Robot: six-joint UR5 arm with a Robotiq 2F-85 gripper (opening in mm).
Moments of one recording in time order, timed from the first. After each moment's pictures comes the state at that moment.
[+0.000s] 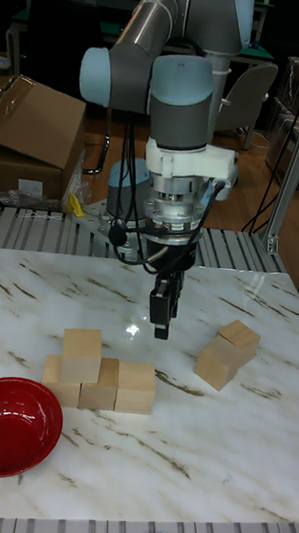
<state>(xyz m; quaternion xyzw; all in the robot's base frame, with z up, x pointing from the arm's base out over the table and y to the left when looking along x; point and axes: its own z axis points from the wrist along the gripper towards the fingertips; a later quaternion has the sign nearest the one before) 0.519 0.055 0.113 -0.56 0.82 0.03 0.07</state>
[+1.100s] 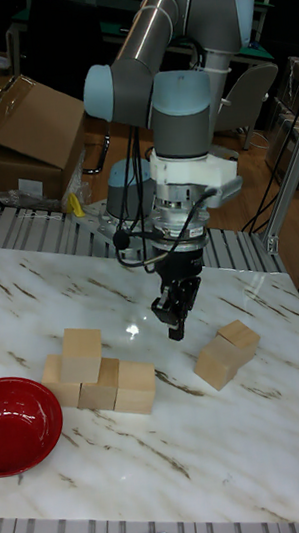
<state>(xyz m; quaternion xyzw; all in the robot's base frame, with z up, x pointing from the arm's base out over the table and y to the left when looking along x) 0.534 0.069 0.100 -0.45 0.89 0.02 0.13</state>
